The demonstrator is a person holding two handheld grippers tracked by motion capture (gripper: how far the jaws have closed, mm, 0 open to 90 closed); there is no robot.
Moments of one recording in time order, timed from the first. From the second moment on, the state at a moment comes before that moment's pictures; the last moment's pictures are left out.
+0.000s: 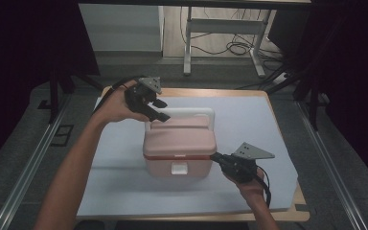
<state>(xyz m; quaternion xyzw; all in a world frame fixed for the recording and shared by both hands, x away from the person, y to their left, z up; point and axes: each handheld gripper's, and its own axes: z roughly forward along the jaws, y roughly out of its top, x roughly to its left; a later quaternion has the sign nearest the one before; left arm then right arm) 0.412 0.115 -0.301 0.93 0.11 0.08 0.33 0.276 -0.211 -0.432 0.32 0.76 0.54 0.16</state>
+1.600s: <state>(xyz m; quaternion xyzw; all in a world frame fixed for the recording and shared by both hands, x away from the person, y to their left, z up) 0.354 0.209 -0.343 0.89 0.22 0.09 0.40 0.276 -0.212 -0.431 0.32 0.76 0.54 0.17</state>
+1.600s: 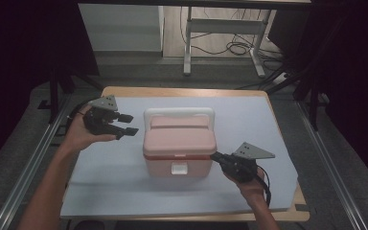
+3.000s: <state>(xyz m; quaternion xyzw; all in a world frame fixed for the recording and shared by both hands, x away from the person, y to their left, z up) 0.287 0.200 -0.425 0.87 0.24 0.09 0.43 0.276 -0.212 -0.430 0.32 0.76 0.54 0.17</state>
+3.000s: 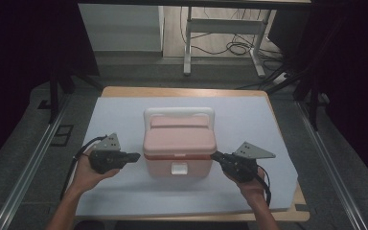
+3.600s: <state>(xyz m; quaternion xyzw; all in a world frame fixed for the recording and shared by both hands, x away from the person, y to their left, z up) 0.262 0.159 -0.426 0.86 0.21 0.08 0.45 0.276 -0.212 -0.430 0.32 0.76 0.54 0.17</state>
